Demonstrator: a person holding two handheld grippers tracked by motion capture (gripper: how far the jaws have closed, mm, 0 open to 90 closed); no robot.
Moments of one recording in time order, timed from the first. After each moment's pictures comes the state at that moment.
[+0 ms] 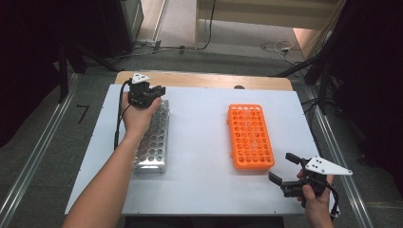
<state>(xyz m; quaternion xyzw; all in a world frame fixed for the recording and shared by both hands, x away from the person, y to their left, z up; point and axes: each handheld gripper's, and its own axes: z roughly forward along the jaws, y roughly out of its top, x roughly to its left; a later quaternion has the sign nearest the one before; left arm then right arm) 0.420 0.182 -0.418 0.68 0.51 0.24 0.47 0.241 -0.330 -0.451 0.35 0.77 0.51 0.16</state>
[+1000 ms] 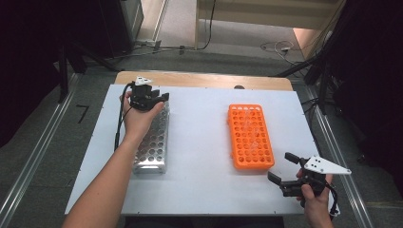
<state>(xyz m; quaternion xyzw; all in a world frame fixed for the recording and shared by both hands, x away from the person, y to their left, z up) 0.412 0.177 -0.422 0.69 0.51 0.23 0.45 0.242 -0.328 -0.451 0.35 0.77 0.51 0.15</state>
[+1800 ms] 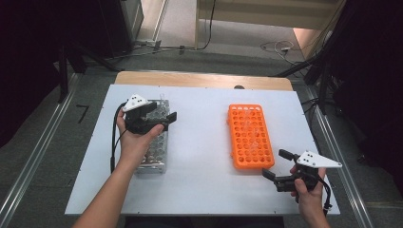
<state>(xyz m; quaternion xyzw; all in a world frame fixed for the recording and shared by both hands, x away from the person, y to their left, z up) 0.318 0.162 -0.408 0.68 0.45 0.20 0.54 0.256 -0.313 -0.452 0.35 0.78 0.50 0.14</state>
